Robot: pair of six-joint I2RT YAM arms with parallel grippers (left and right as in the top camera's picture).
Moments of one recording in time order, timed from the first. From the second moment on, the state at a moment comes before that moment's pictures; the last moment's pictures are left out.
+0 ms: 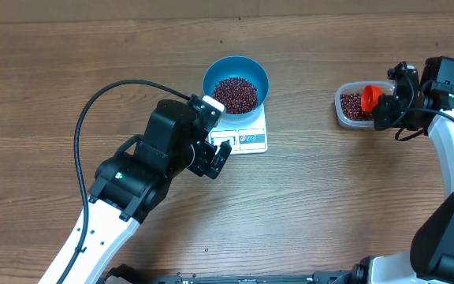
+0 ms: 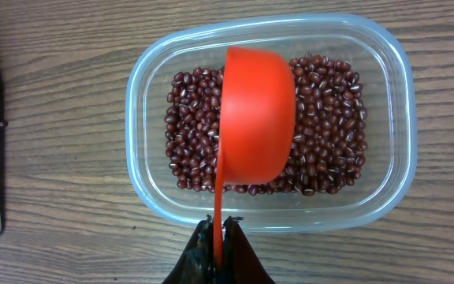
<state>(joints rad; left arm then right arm) -0.52 1.18 1.15 -0.76 0.00 0.06 -0.27 1.66 1.27 -0.76 -0.28 -0.19</state>
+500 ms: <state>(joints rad) -0.52 1.18 1.15 -0.76 0.00 0.06 -0.27 1.77 1.27 -0.73 -0.28 -0.19</state>
